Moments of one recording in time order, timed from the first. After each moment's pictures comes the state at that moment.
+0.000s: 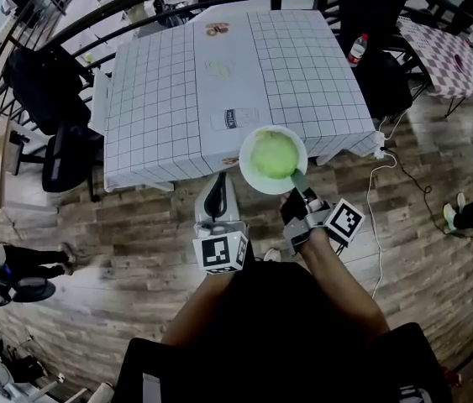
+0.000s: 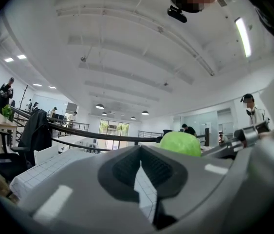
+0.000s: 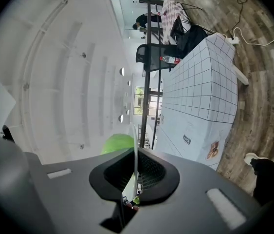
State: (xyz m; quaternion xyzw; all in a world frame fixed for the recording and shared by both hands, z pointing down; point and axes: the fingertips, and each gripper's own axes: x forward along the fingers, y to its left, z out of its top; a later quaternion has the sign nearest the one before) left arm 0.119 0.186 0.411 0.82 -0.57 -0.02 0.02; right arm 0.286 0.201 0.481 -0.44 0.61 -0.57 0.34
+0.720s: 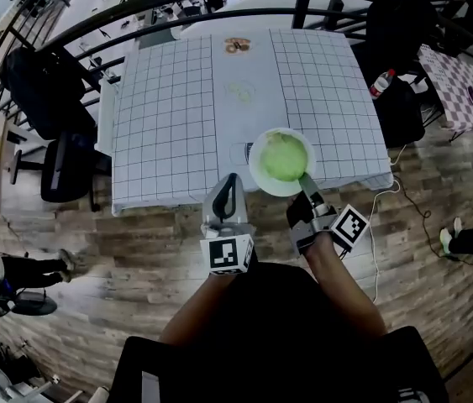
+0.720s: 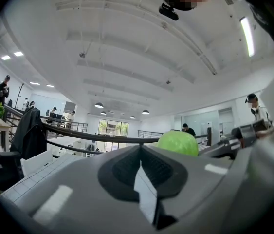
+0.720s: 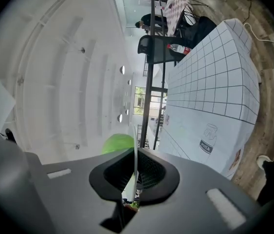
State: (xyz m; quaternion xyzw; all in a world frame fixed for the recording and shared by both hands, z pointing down) left arm 0.076 0.041 0.405 0.82 -0.57 -0.02 0.03; right arm 0.242 0.053 0.468 -0.44 0.61 -0.56 0.33
